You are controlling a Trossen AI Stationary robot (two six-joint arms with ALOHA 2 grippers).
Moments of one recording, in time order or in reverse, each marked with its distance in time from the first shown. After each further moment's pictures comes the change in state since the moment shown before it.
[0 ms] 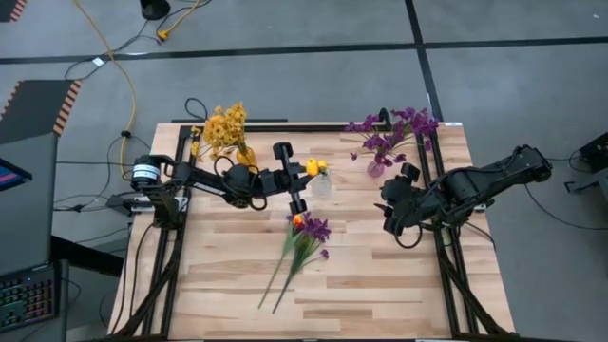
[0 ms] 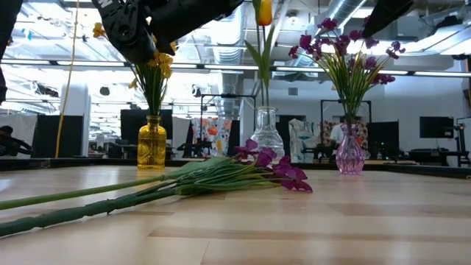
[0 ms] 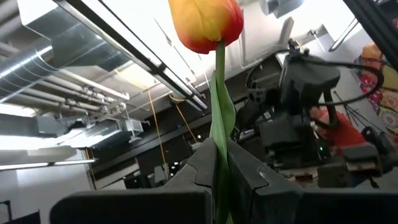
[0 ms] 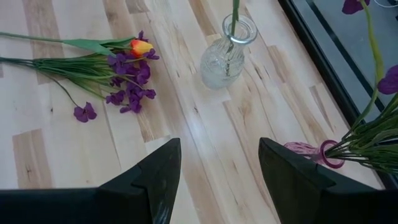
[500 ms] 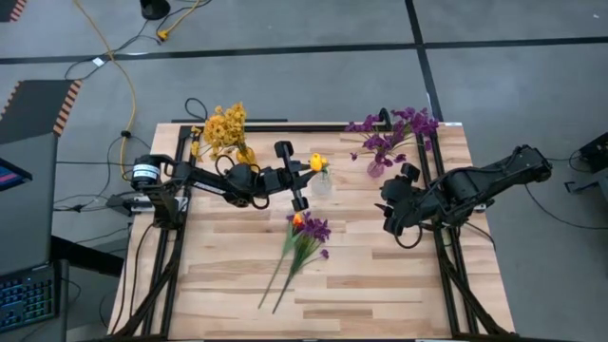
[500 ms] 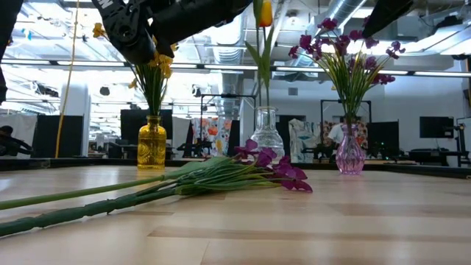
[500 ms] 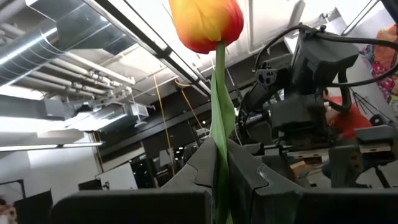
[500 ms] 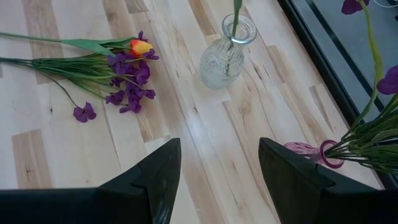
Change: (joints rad) left arm 0.008 0.000 -0.001 -0.049 -0.045 -0.011; right arm 0.000 0.000 0.000 0.000 0.000 -0.001
